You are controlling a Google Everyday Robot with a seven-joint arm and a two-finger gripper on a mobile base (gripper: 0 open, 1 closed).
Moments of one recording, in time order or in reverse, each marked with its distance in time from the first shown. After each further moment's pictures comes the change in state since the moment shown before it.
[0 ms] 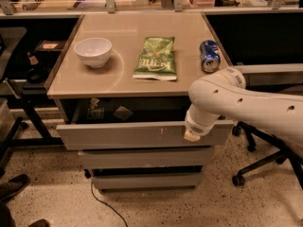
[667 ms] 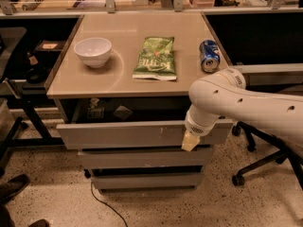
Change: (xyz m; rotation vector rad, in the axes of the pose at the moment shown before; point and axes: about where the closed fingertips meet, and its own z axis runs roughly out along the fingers) arm 0.000 0.000 0.000 0.000 0.000 0.000
